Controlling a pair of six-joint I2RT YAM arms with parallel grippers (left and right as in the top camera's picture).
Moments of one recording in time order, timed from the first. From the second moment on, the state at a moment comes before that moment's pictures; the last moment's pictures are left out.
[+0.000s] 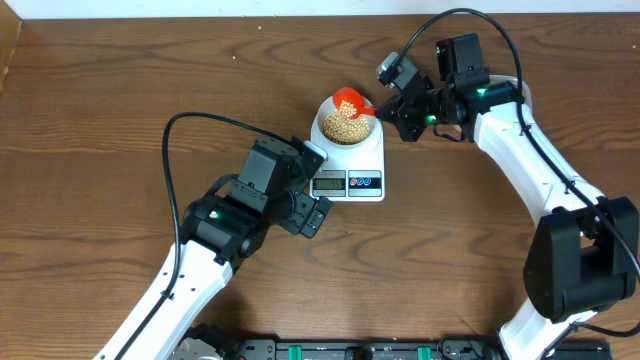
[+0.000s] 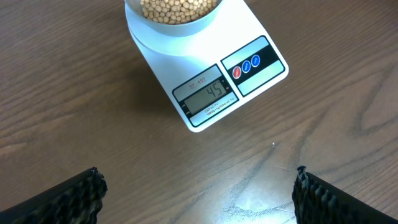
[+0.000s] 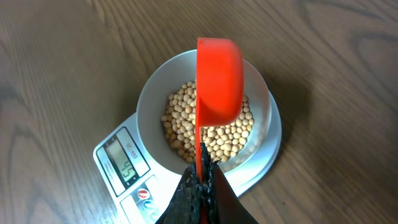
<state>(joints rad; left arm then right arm) -0.51 1.18 0.98 -0.75 0.05 0.09 0.25 1.85 1.45 -0.56 -0.61 -0.43</state>
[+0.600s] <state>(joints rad) -0.51 1.18 0.98 -0.75 0.05 0.09 0.19 1.85 1.45 -0.56 -0.75 -0.36</state>
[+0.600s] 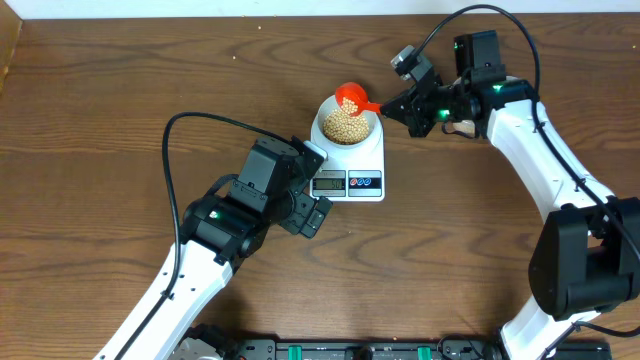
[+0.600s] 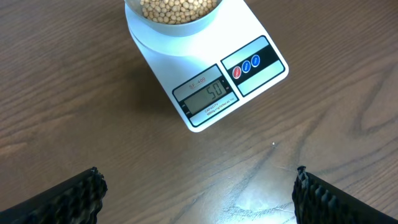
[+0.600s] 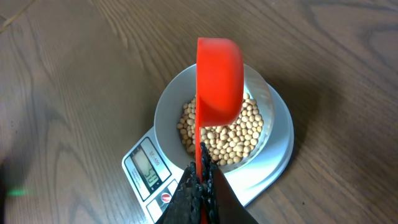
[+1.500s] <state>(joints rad) -0.51 1.18 0.98 -0.75 0.05 0.09 0.11 1.85 1.45 -0.52 -0.95 -0.25</state>
